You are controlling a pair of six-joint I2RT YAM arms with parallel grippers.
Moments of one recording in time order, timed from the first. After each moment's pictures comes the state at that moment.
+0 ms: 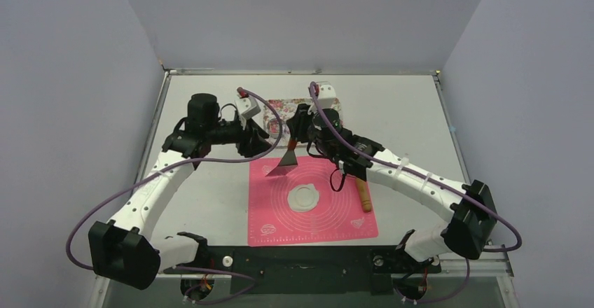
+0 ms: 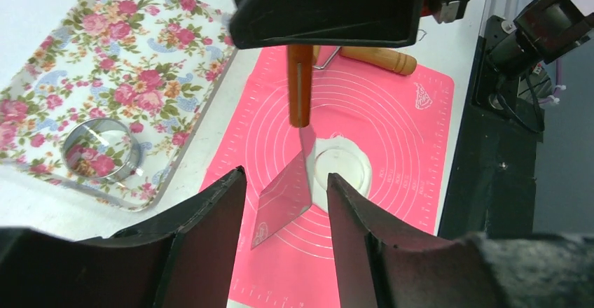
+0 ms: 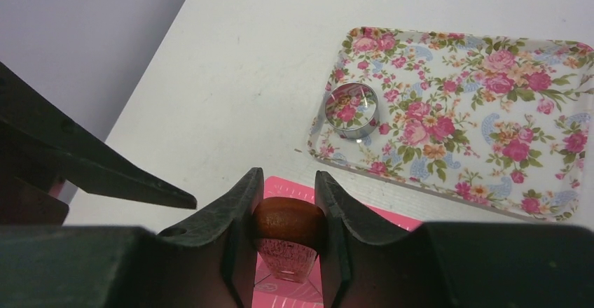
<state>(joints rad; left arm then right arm) -0.31 1.21 1.03 -0.36 0.87 0.23 0.89 1.42 1.17 -0.05 0.33 0.48</state>
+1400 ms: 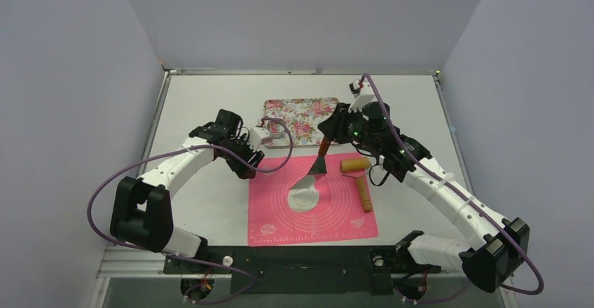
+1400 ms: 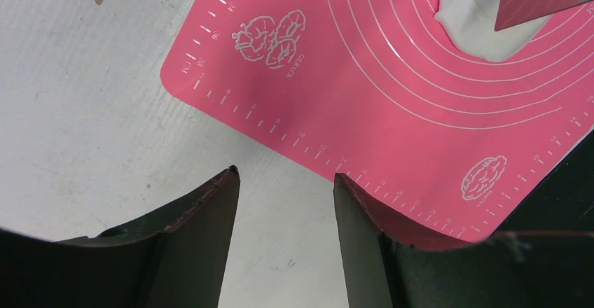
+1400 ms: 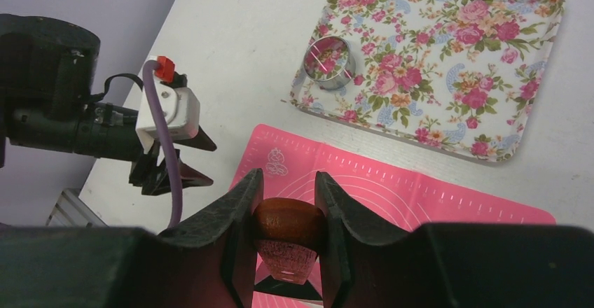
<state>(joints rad) -0.35 1.46 1.00 -0.73 0.37 0.48 0.61 1.17 1.07 -0.27 -0.06 0.47</state>
